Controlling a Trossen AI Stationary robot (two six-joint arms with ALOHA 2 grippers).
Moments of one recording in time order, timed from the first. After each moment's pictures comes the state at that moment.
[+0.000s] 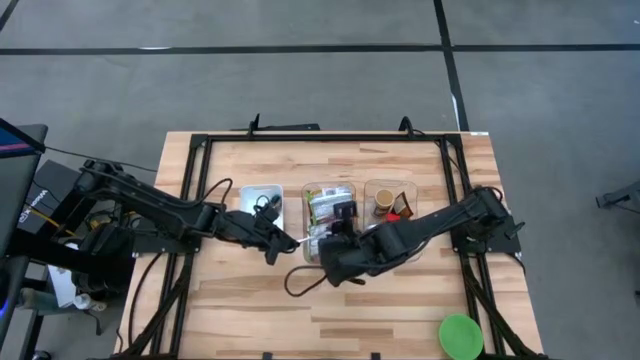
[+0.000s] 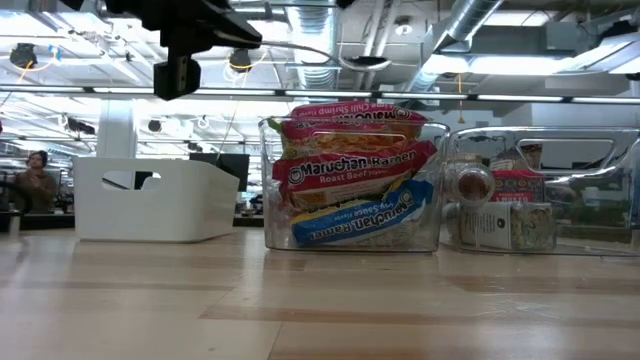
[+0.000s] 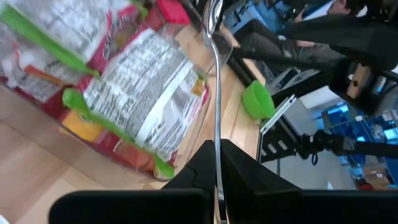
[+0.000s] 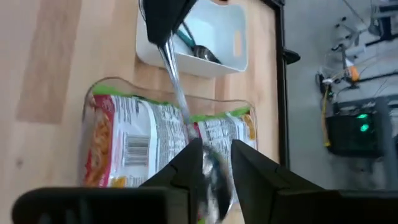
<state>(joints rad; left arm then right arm) -0.29 1.20 0.68 0.11 -0.22 -0.97 0.41 1.94 1.97 -1.18 0.71 0.03</state>
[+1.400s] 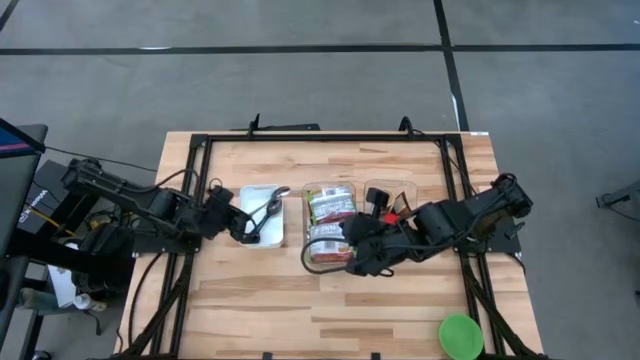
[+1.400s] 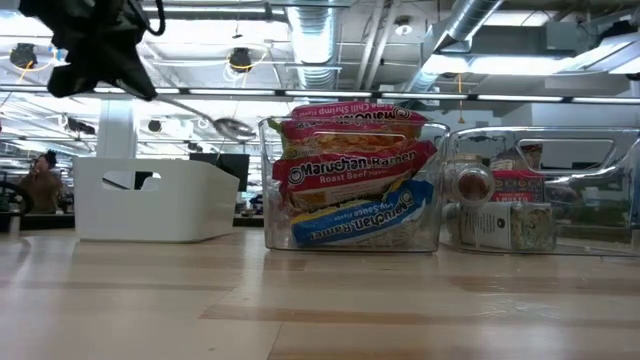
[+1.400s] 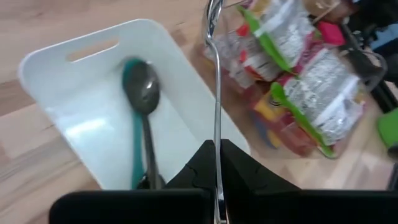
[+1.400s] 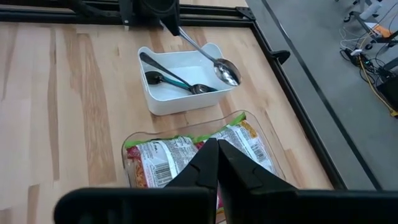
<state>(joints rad) -0.36 0.79 0.68 -0.75 -0.56 -1.23 0.44 1.75 1.97 -1.17 0.71 0.39</state>
